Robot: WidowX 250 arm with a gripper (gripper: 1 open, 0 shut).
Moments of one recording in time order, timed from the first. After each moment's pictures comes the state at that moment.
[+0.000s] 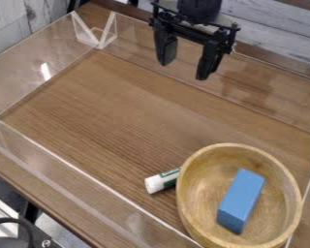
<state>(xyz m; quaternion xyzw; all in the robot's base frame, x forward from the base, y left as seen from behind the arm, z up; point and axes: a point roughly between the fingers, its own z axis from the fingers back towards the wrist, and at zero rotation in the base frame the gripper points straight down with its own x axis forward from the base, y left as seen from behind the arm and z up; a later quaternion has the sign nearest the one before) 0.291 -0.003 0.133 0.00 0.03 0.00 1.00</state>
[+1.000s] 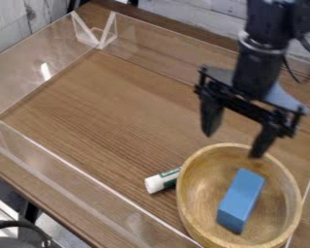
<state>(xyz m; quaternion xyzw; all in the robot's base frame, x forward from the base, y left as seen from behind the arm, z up) 0.237 -0.107 0.107 0.00 0.04 -0.04 1.00</state>
